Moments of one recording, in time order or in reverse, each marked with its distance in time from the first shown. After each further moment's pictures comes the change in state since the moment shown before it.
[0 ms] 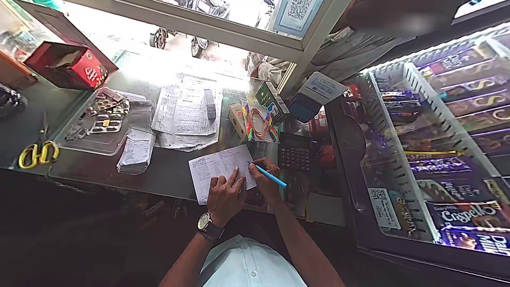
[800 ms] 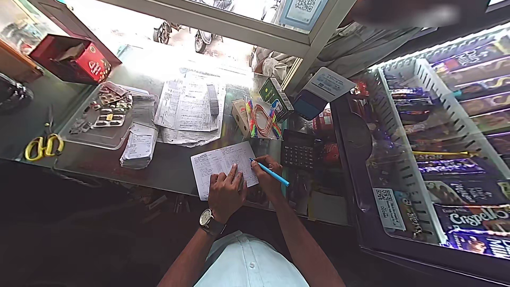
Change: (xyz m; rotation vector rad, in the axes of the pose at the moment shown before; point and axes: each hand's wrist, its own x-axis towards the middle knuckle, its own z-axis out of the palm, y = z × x) left_hand -0.002 0.001 0.003 0.007 0.054 -0.073; right_hand 0.000 0.002 0.000 0.010 -0.011 -0.023
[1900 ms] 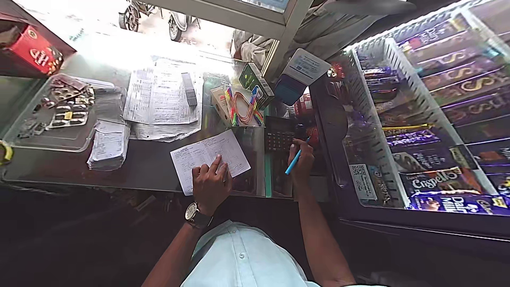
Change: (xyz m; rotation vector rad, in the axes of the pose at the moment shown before) left_hand 0.002 0.002 -0.003 -0.019 -0.038 -0.004; right_hand 0.008 0.064 -0.130 -0.608 0.331 -0.124
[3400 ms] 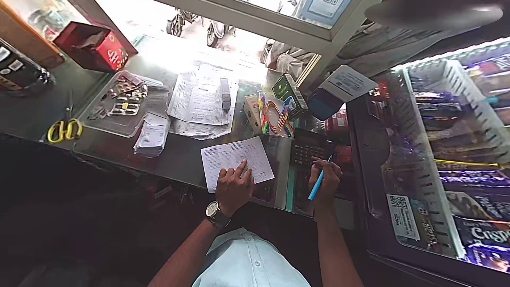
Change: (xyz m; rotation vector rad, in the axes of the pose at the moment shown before) left_hand -0.001 -0.001 -0.001 0.024 0.006 0.011; right_hand -0.008 -0.017 -0.002 0.042 -0.007 -0.163
